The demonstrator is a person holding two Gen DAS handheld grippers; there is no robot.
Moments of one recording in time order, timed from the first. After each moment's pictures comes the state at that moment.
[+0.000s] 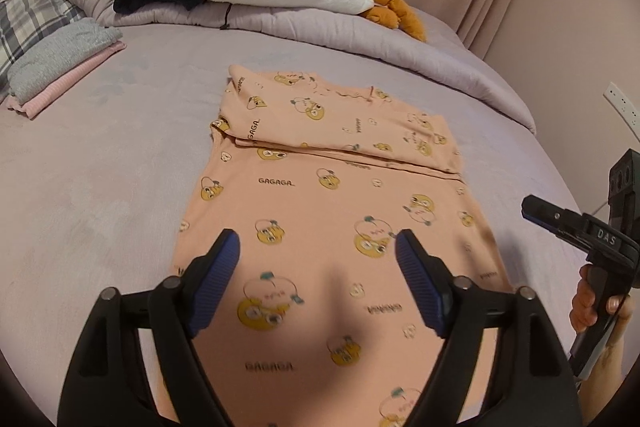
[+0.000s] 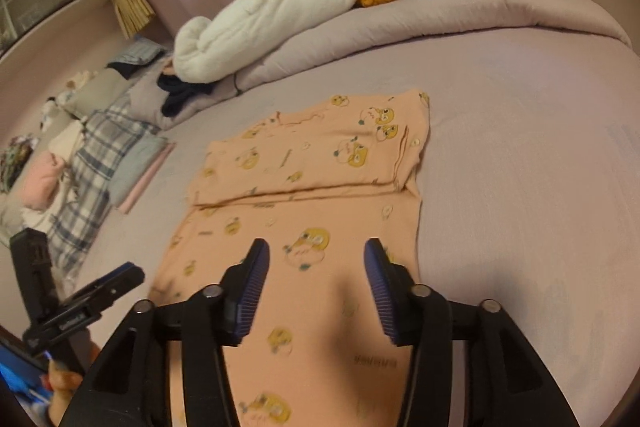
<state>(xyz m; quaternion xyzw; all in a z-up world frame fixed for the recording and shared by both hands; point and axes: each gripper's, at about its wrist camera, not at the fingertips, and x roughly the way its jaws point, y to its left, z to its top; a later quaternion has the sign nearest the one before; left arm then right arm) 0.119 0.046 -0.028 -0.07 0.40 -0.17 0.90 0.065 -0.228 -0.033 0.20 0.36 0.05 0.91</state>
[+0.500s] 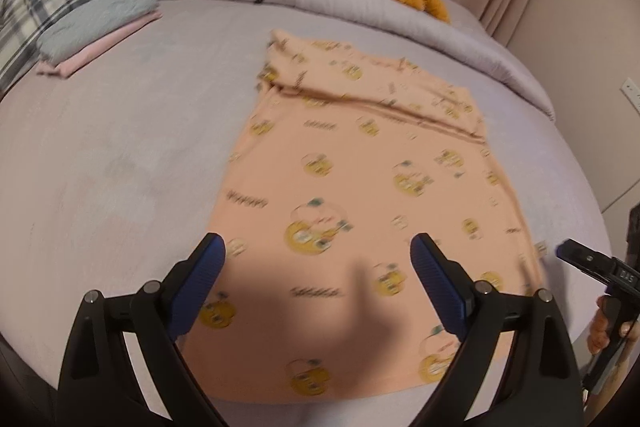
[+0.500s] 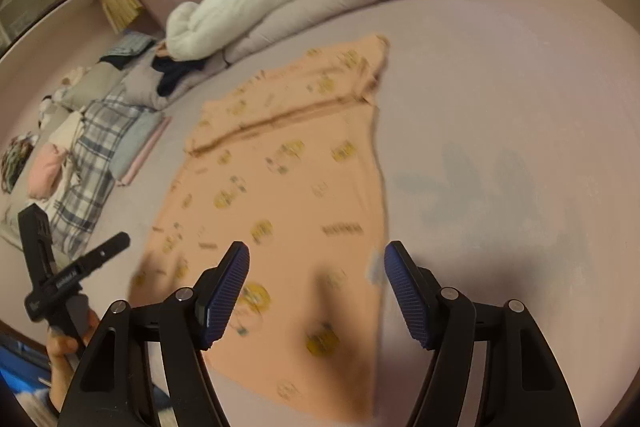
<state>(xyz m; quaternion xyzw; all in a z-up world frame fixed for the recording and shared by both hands) 0.087 0.079 -0.060 -0.07 0.43 -0.13 0.89 -0.001 -0.231 -0.072 0.24 0.40 0.02 0.88</state>
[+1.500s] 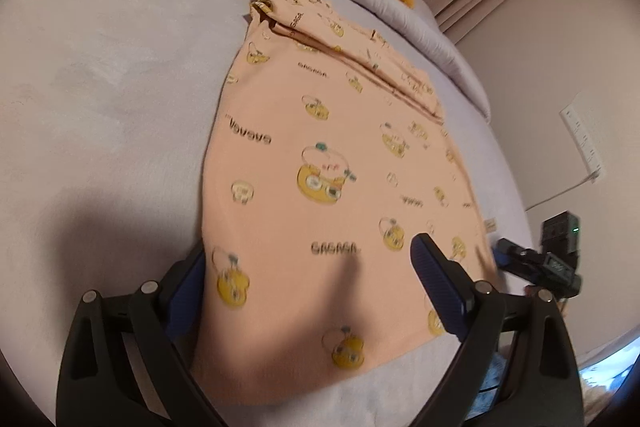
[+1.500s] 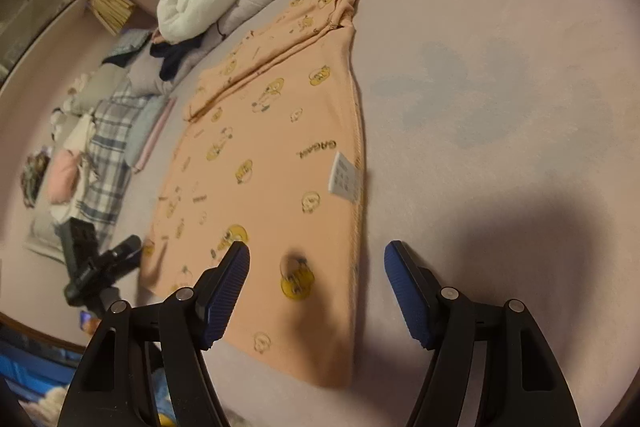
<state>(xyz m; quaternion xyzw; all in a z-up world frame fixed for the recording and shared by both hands) 0.097 0.129 -0.106 -0.20 0.47 -0.27 0.81 -0.008 -0.241 -0.112 0.31 0.43 0.08 0.85</state>
